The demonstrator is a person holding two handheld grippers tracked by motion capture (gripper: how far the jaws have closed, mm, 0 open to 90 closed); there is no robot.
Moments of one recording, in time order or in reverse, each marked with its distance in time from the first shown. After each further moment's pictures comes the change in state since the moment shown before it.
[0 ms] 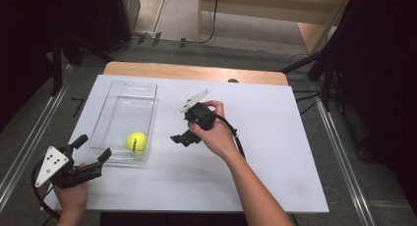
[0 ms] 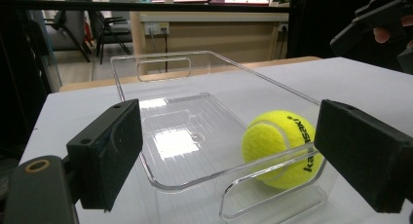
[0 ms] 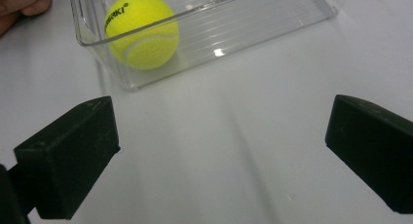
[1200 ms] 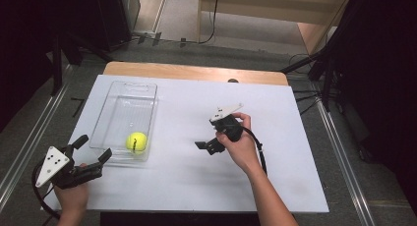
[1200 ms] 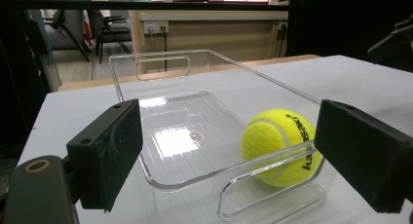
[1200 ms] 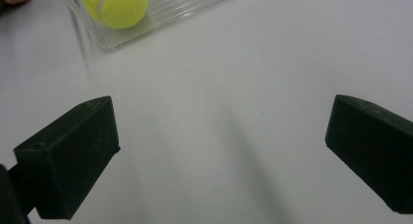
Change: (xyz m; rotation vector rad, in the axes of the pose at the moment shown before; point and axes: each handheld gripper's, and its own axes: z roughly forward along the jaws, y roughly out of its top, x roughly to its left) left arm -0.001 0.000 0.000 0.003 -0.004 0.003; right arm -0.010 -0.072 -0.034 -0.083 -0.055 0.108
